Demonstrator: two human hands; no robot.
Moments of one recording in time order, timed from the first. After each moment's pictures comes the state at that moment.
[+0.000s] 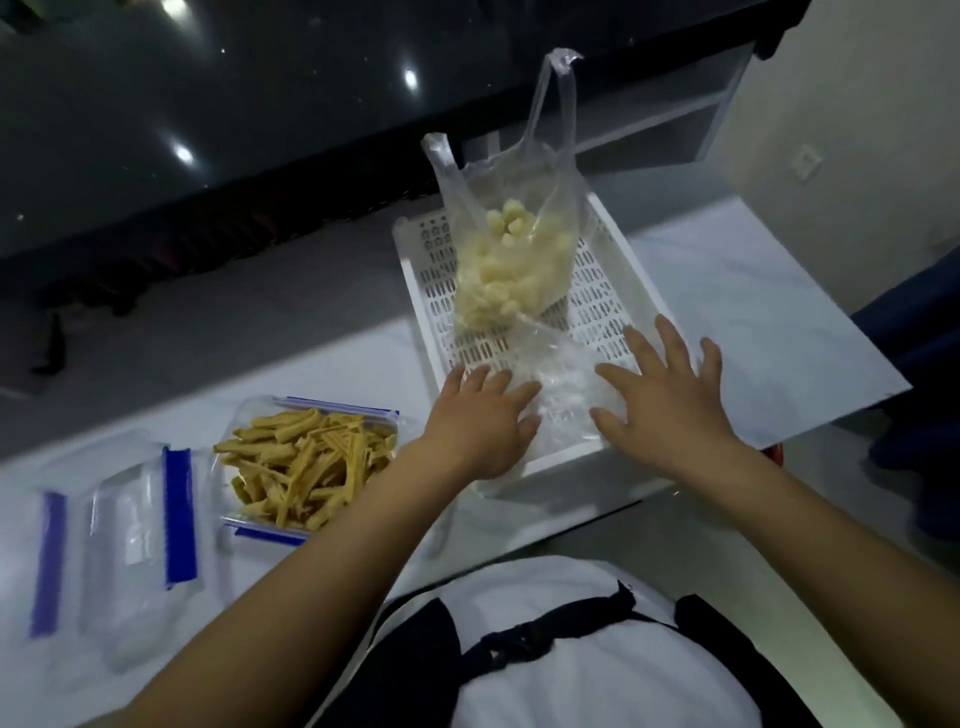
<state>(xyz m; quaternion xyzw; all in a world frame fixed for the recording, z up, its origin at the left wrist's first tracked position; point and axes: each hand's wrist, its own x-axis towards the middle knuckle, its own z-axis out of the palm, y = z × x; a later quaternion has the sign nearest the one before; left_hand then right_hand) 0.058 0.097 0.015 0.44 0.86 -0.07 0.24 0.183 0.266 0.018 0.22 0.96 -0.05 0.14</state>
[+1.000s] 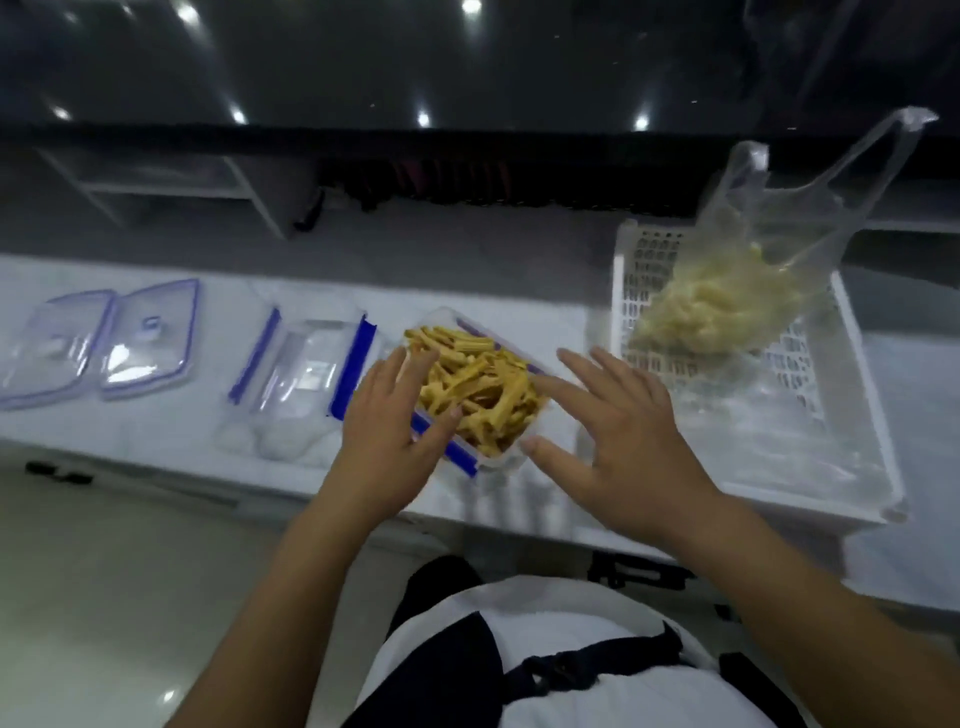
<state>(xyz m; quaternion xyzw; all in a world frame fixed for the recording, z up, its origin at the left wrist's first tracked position) 0.120 -0.123 0.056 0.06 0.95 0.32 0.05 0.154 0.114 0.076 -0.11 0.96 -0.26 0.03</state>
